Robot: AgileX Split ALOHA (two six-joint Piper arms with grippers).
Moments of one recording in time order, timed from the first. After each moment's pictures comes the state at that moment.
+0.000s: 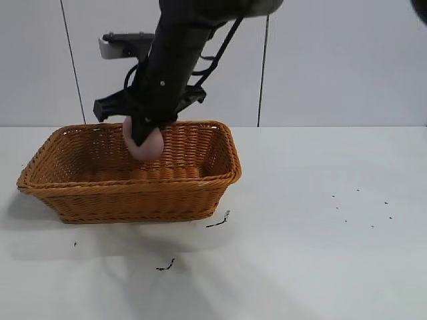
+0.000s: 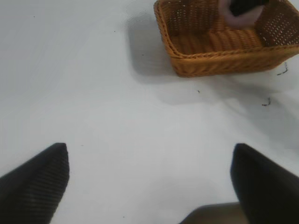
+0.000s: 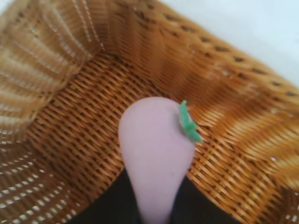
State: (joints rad) left arm -0.02 -0.01 -0.50 -0.04 1.07 0.08; right arm 0.64 2.46 -2.12 0.11 0.83 -0.14
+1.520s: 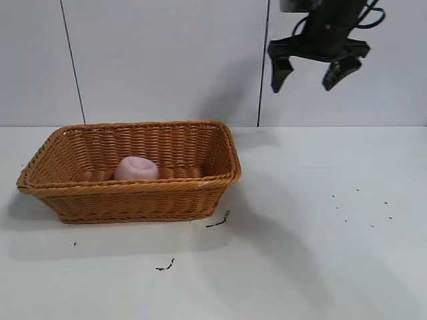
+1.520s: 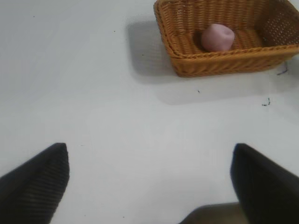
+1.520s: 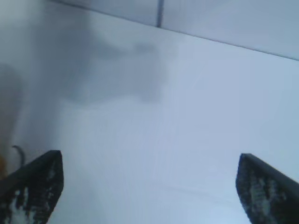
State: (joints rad) left arm -0.02 -0.01 -0.50 -0.04 1.07 0.08; right arm 0.04 2.29 -2.13 0.05 1.09 -0.09
